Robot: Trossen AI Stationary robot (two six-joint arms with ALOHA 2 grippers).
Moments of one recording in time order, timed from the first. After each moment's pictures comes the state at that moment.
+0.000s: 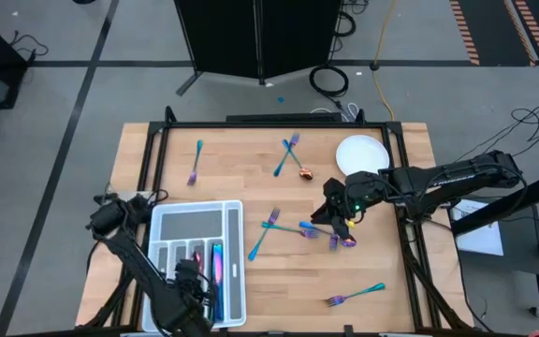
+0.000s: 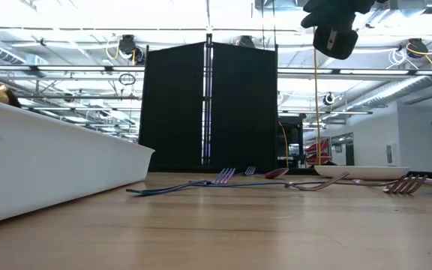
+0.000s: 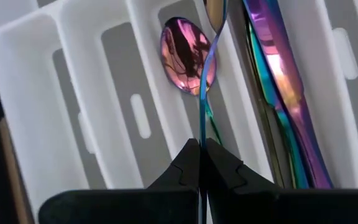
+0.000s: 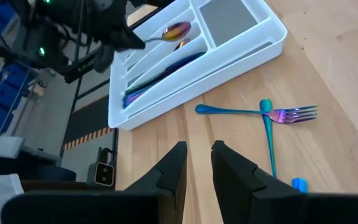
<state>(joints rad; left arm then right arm) -0.89 2.00 1.59 -1.46 -0.12 -2.25 0.14 1.12 0.89 -0.31 -0.13 0.60</state>
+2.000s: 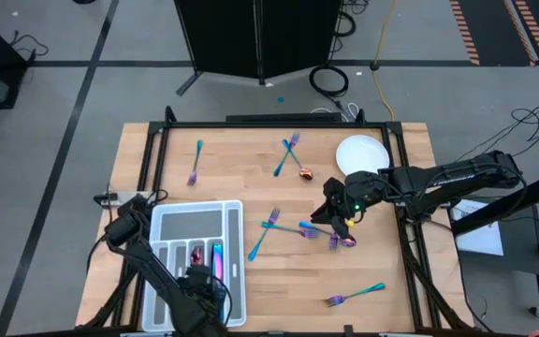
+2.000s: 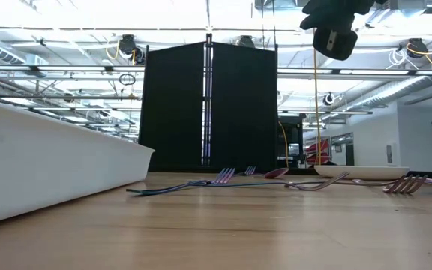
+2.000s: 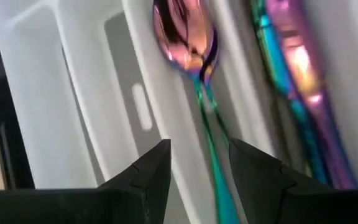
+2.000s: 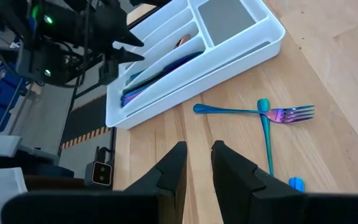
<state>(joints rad) -0.84 2.14 1.73 -1.57 -0.02 -2.17 0.14 1.12 0.89 -0.32 -0.13 0.60</state>
